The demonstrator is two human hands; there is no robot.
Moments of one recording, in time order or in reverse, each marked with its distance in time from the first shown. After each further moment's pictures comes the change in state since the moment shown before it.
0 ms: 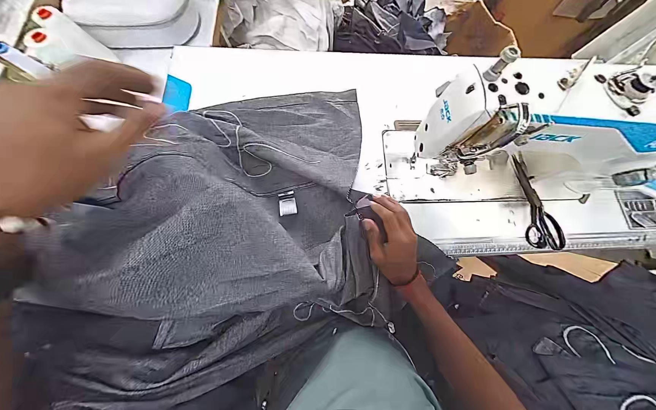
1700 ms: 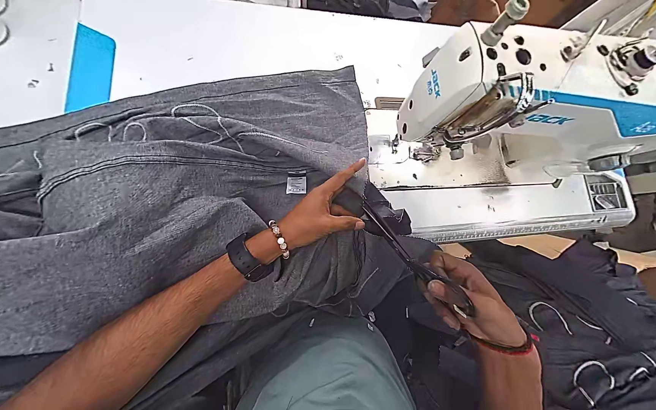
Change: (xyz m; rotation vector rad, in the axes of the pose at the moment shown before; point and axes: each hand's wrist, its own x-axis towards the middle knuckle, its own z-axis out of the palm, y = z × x) left_hand 0.018 0.147 0.248 -1.254 -0.529 -0.147; right_hand -0.040 0.010 -0.168 1.200 -0.585 0.792
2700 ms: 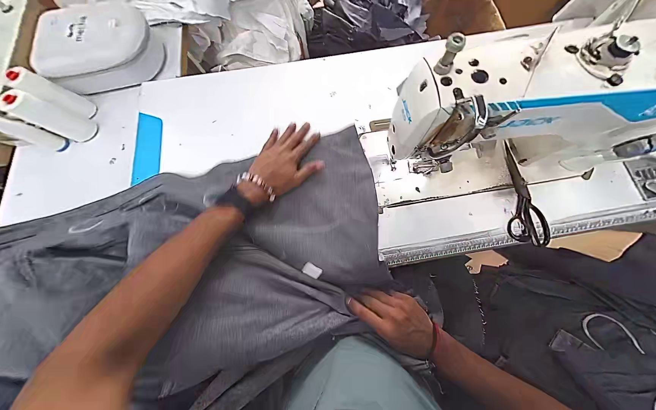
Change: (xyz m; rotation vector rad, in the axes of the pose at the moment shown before) left_hand 0.080 0.019 -0.147 1.631 0.184 0.132; right_hand 0.054 0.125 0.044 -1.533 0.040 -0.688
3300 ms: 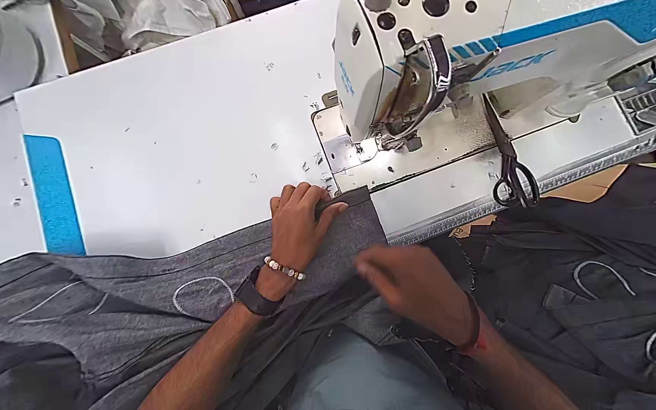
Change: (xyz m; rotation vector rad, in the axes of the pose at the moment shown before) left_hand -0.045 0.151 0.026 -0.353 0.140 -0.143; right_hand 0.052 0.025 -0.098 0.348 -0.103 0.588
